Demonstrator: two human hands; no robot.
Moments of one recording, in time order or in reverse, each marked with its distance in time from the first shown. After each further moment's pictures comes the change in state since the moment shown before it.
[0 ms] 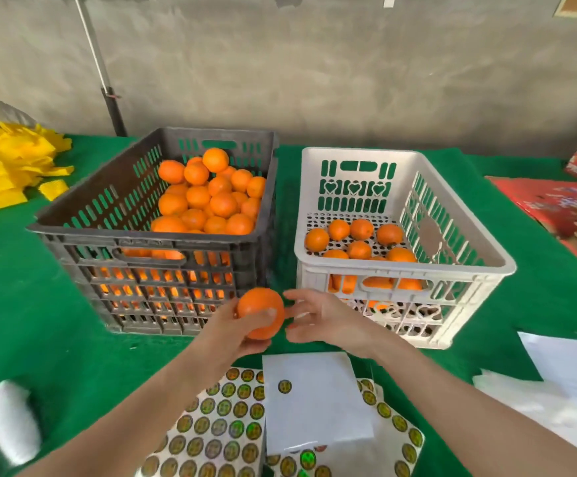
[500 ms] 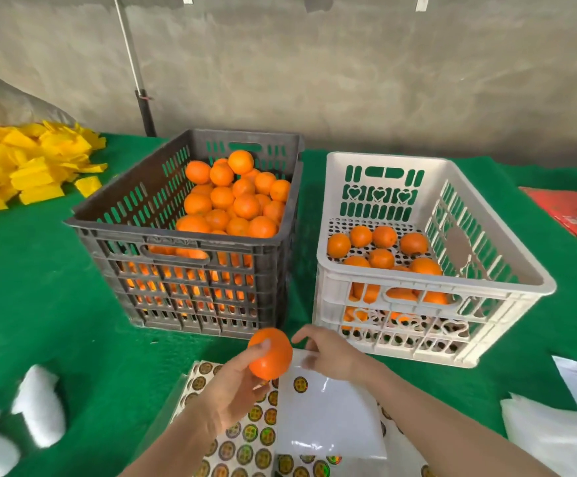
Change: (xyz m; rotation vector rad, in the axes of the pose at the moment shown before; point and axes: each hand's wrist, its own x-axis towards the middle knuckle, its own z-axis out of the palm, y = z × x) left_hand 0.015 -0.073 -0.023 -0.306 -0.012 -0.201; right_hand 0.048 0.067 0.024 -0.539 0.010 0.073
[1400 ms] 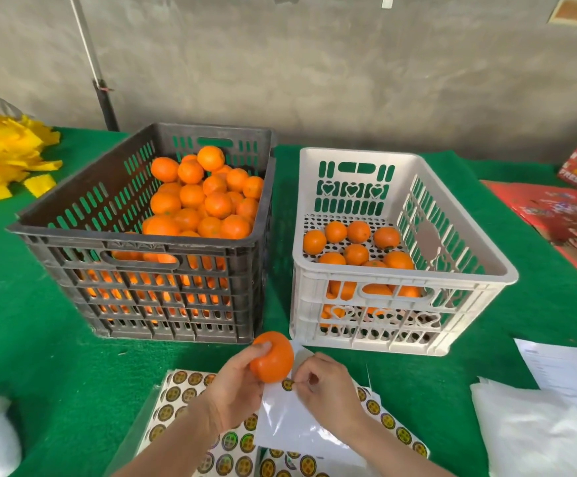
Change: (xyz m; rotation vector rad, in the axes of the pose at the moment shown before) left_hand 0.026 -0.008 0.018 -0.049 -0.176 -0.066; right_hand -0.060 0.008 0.040 0.090 0.524 -0.143
